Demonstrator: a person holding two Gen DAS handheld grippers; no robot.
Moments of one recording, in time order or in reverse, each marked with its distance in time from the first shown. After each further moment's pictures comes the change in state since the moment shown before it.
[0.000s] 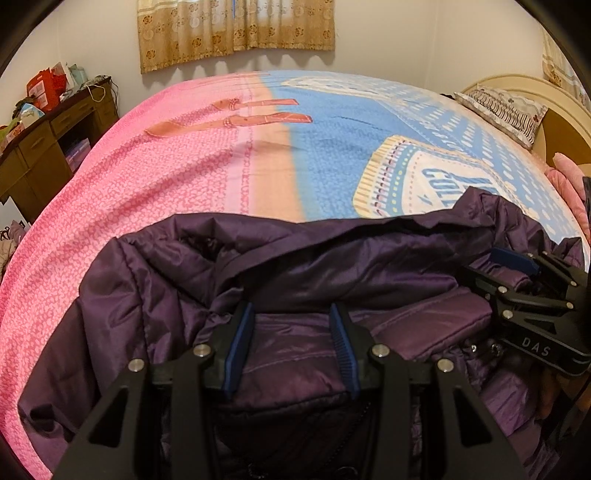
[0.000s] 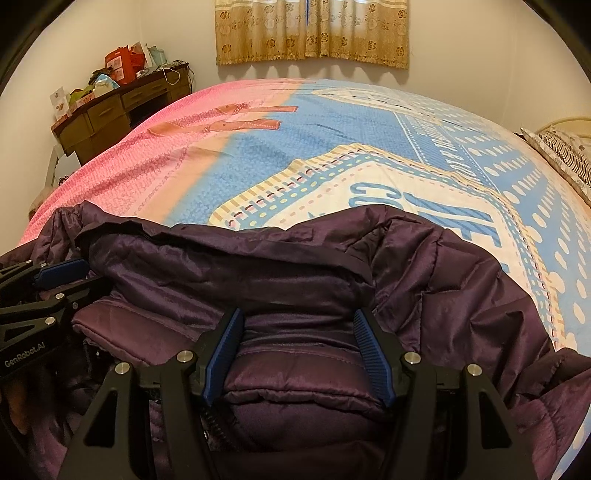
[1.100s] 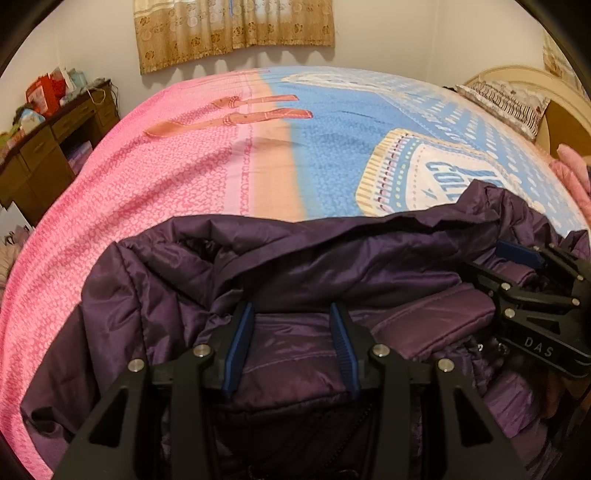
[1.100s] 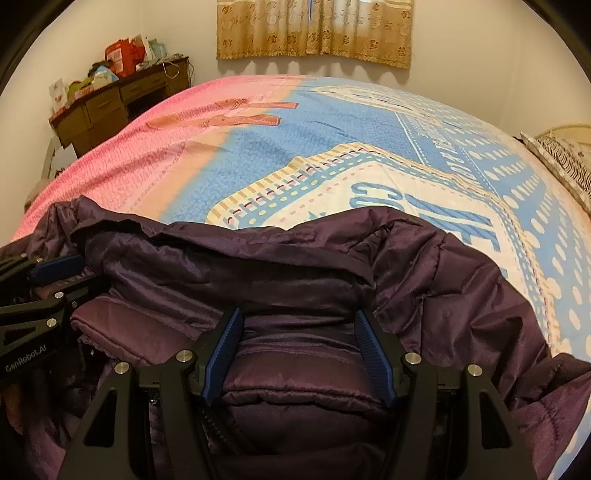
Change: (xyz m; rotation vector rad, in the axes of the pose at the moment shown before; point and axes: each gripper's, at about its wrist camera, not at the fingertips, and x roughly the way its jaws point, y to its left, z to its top) left arm 0.006 -0.006 0.002 0.037 0.013 0.045; right arm 0.003 0.005 0.002 -0.027 0.016 -0.031
